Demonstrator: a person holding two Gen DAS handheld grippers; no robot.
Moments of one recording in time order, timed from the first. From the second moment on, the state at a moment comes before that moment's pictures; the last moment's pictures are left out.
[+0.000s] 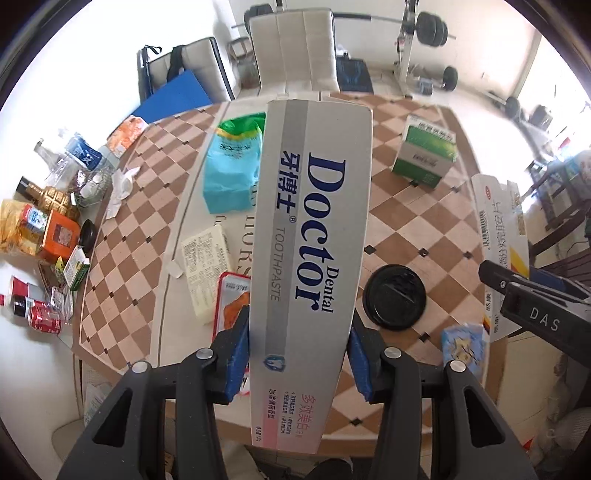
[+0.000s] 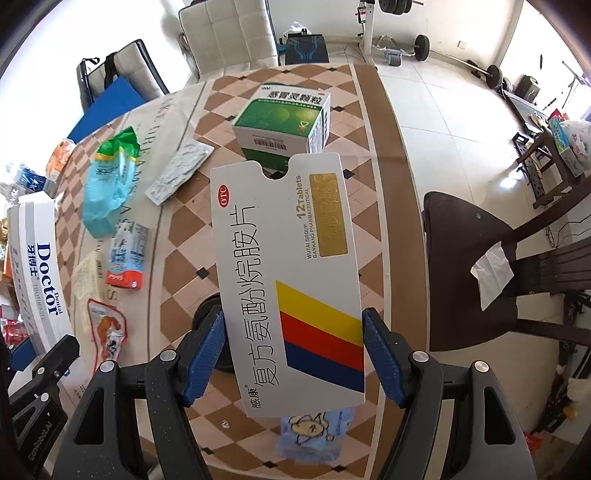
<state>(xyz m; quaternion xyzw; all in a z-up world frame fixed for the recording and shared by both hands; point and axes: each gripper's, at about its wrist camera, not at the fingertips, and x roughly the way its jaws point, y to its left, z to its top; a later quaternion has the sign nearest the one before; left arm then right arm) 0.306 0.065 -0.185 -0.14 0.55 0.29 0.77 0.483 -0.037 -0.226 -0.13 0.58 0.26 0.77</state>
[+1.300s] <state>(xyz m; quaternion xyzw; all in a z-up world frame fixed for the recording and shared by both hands) 0.067 0.048 -0.696 -0.50 0.64 0.20 0.54 0.185 -0.125 -0.680 -0.24 0.72 0.28 0.58</state>
